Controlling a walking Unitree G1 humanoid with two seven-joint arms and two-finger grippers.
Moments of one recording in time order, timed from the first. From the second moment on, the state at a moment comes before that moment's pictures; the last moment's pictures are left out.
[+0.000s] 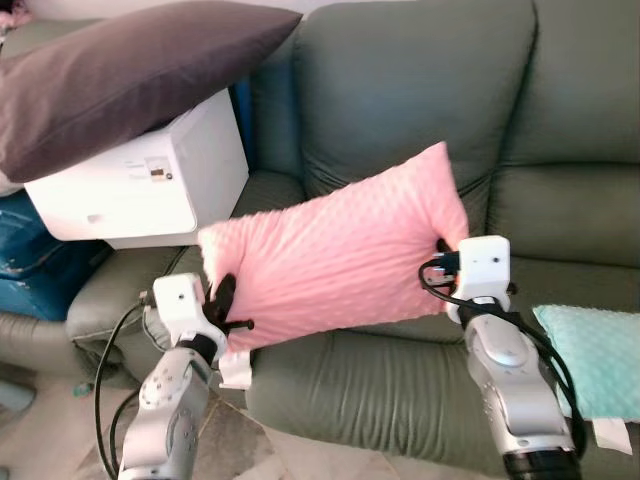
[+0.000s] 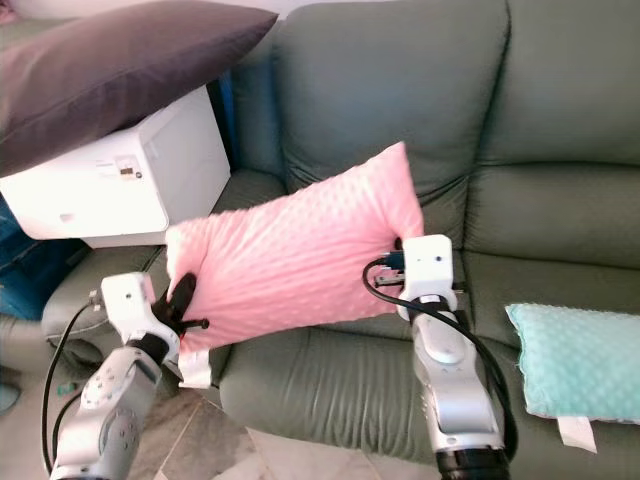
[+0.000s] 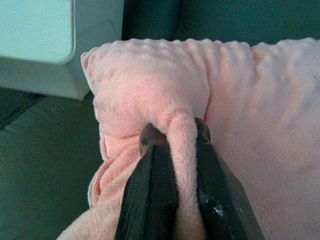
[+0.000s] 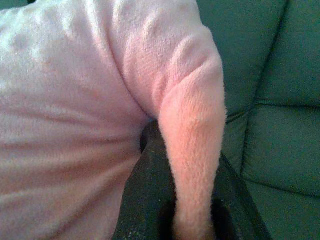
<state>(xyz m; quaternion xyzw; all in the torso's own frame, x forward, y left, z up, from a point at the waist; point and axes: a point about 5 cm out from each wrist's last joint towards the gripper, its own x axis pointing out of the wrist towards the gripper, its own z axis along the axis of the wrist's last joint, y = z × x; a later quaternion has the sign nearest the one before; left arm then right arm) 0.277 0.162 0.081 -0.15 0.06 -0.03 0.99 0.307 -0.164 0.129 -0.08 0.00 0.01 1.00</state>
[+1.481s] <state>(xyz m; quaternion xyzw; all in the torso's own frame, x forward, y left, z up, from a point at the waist) 0.272 0.153 0.079 -0.17 0.05 -0.04 0.98 0.311 -0.166 0.127 -0.09 0.00 0.02 1.00</state>
